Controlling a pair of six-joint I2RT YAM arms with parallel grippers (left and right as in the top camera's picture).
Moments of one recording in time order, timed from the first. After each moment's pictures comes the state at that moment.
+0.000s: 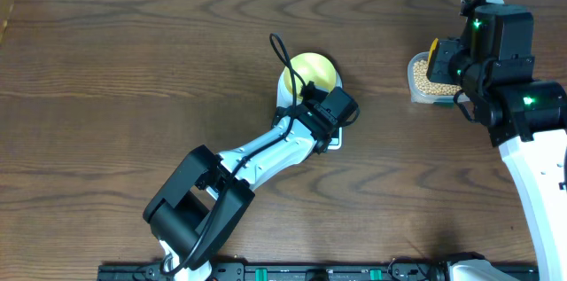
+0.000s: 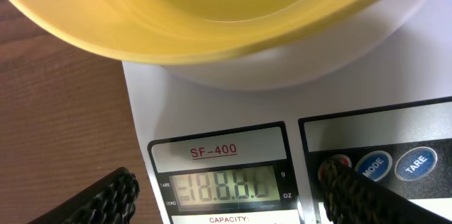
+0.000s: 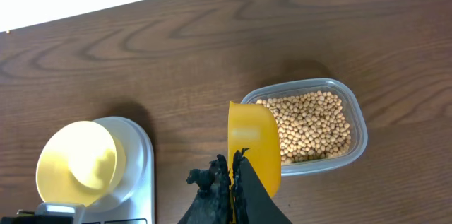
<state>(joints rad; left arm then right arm) -0.77 1.89 1.18 -0.62 -0.40 -0.45 0.14 1.33 1.38 -0.80 0.10 0.26</state>
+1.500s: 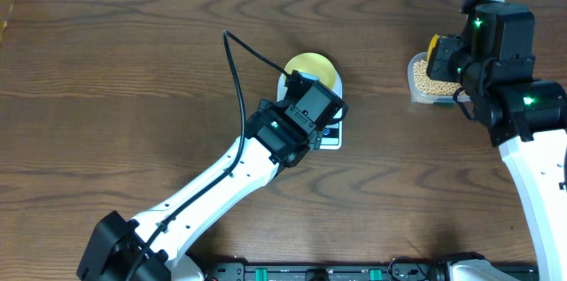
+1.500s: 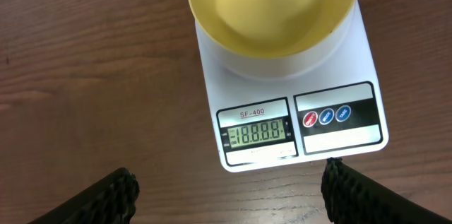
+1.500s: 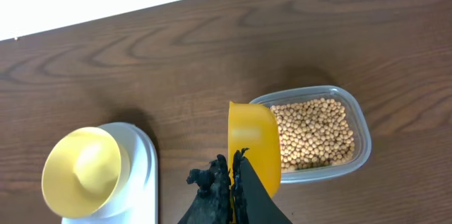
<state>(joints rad) -0.77 1.54 1.18 -0.79 -0.40 -0.43 0.14 1.33 1.38 -0.78 0.09 0.26</state>
